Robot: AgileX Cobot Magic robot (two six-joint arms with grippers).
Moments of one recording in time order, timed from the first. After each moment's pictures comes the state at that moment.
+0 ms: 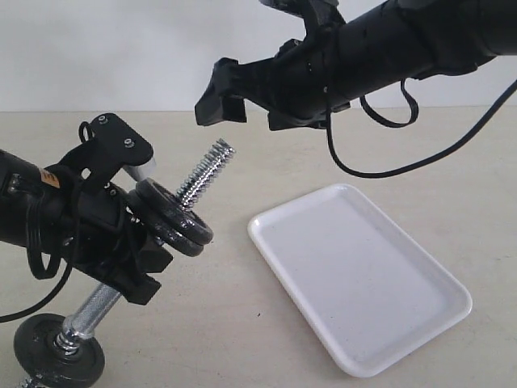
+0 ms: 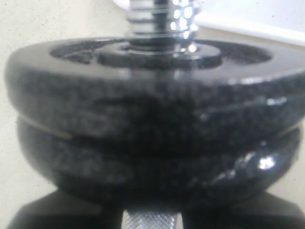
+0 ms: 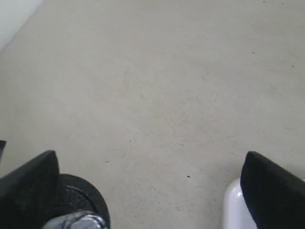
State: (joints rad) left arm -0.51 1.41 -0.74 -0.45 0.43 0.67; right arm 0.50 1.70 -1.25 0.94 0.54 -0.64
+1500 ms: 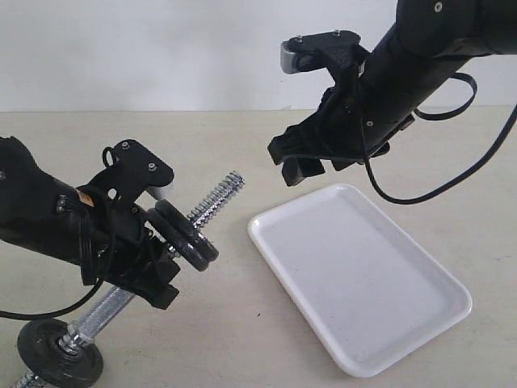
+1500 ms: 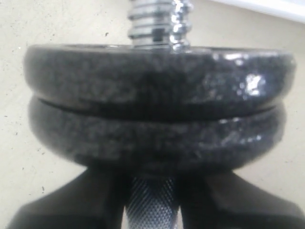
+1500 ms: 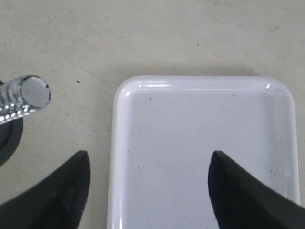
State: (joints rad) left arm -0.51 1.58 -0.74 -0.46 0.31 0.67; right arm 0.50 1.69 -1.26 0.21 0.72 -0.13
